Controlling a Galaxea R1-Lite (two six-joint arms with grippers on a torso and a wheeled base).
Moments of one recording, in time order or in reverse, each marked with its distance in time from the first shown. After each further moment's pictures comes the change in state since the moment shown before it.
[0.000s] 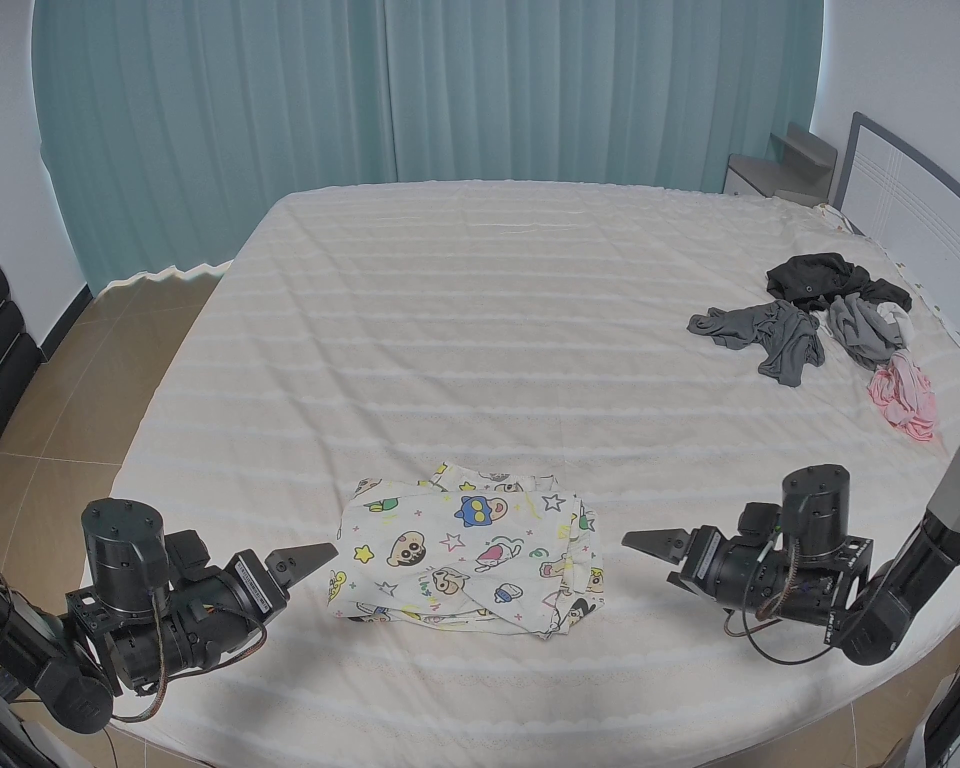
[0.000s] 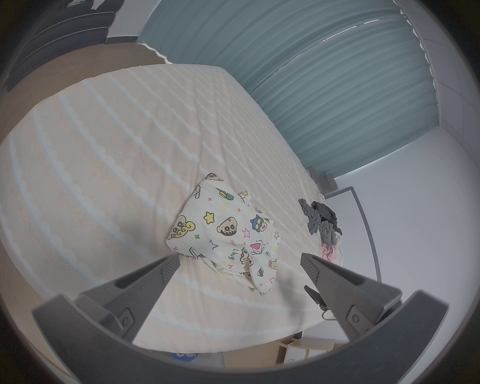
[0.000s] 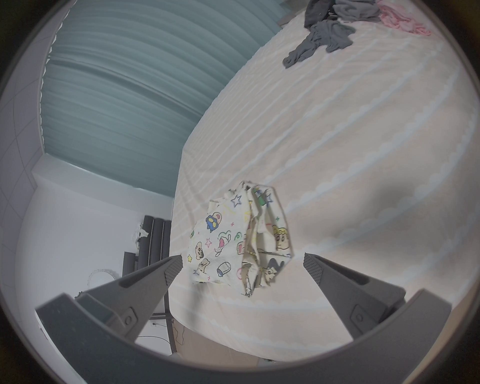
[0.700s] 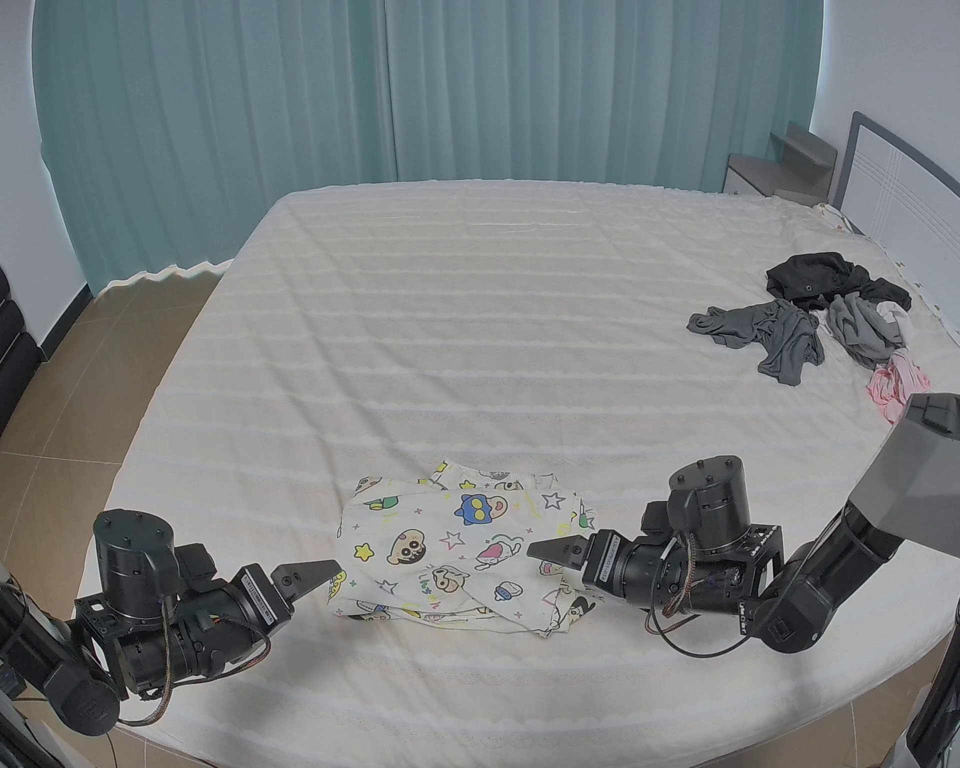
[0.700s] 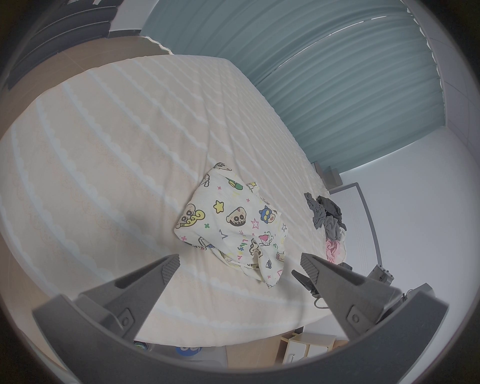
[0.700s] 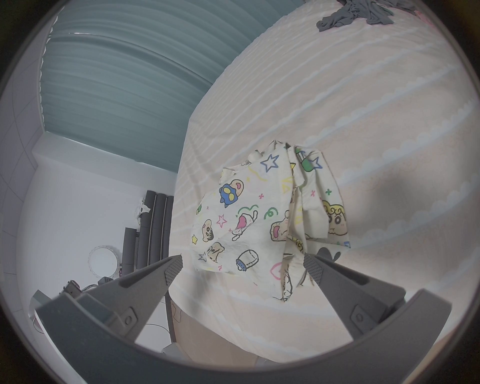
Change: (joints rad) left arm 0.011 0.048 0.027 -0.027 -0.031 -0.004; right arm 0.154 0.174 -0.308 0.193 0.002 -0.005
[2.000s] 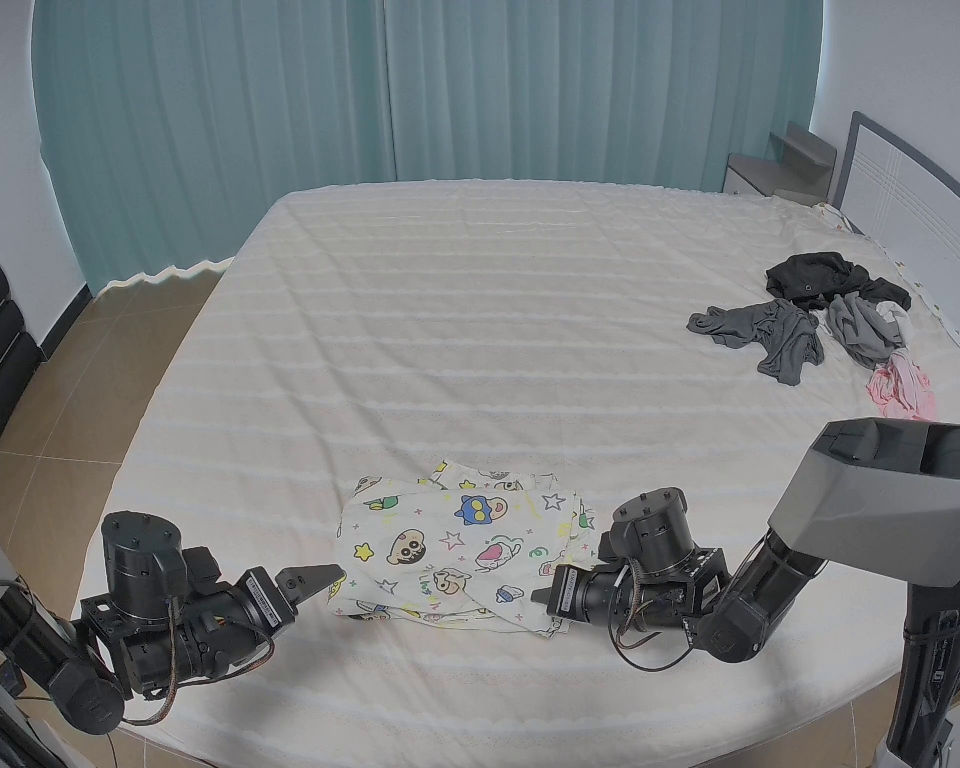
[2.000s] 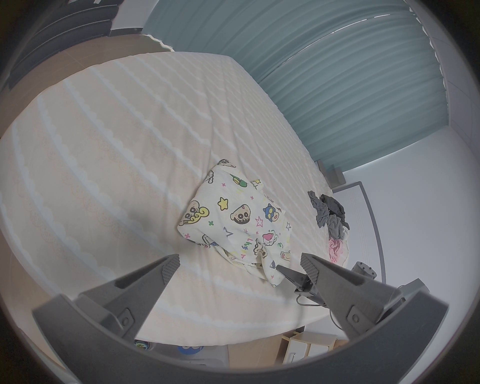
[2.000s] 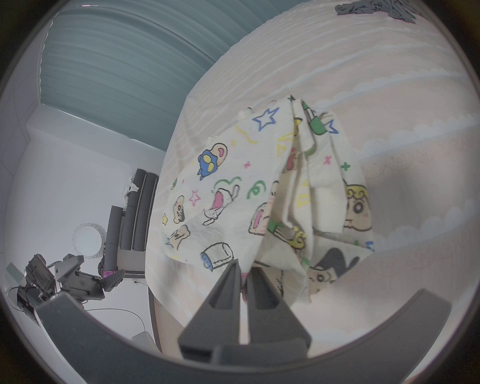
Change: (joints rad) left arm -0.001 0.024 -0.002 0.000 0.000 -0.003; right arm 0.029 0.190 -0.110 0.015 0.002 -0.107
